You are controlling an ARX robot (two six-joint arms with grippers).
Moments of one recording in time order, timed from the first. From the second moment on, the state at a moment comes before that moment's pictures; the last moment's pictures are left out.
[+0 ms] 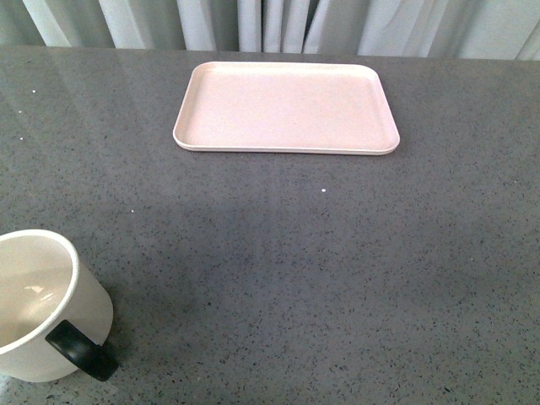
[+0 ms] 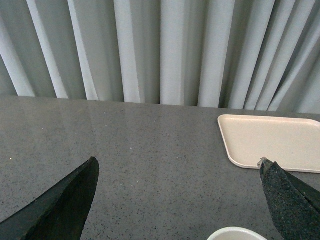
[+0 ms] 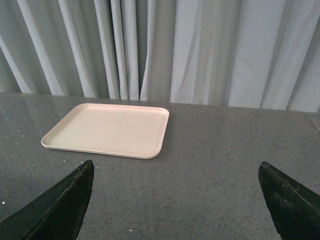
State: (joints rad) left arm 0.00 0.02 0.01 0.00 0.00 0.00; right arm 0.00 0.00 0.02 0.00 0.00 0.00
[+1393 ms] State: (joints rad) left arm 0.13 1.02 0.43 -0.20 0.20 0.36; right arm 0.00 0.00 0.02 0.00 0.00 0.00
